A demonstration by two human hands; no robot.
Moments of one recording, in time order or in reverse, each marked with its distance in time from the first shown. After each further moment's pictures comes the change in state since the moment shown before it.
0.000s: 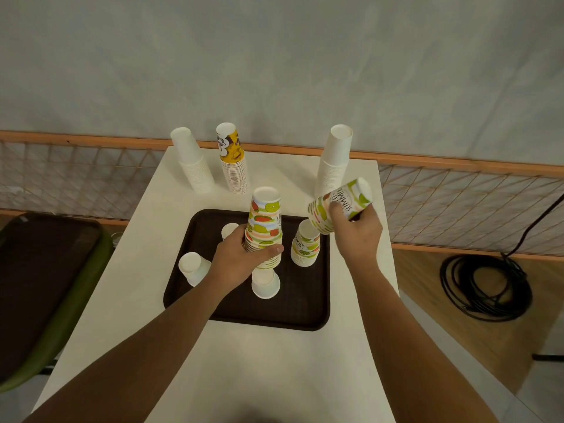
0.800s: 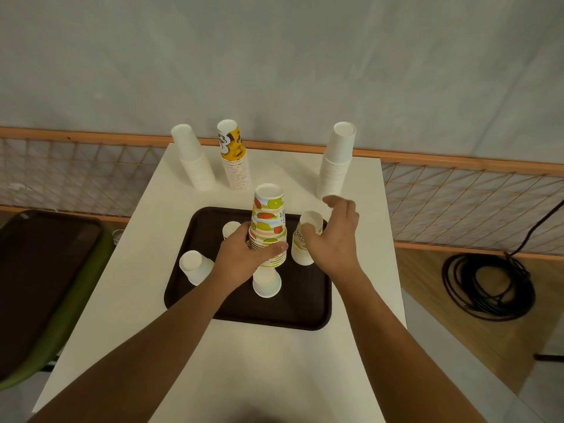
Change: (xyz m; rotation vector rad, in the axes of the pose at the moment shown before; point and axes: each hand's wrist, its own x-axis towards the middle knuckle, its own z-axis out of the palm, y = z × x) left_hand 0.000 0.009 0.006 -0.008 0.007 0.013; right_hand -0.023 0.007 0.024 -0.377 -0.186 -0.301
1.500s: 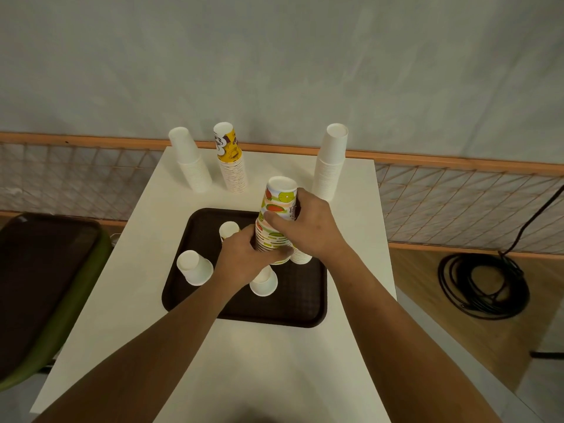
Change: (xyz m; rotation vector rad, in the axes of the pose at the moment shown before) left_hand -0.008 0.005 0.012 0.145 0.052 0.048; right_hand 0.011 -0.060 -0.012 0.069 -0.323 -0.024
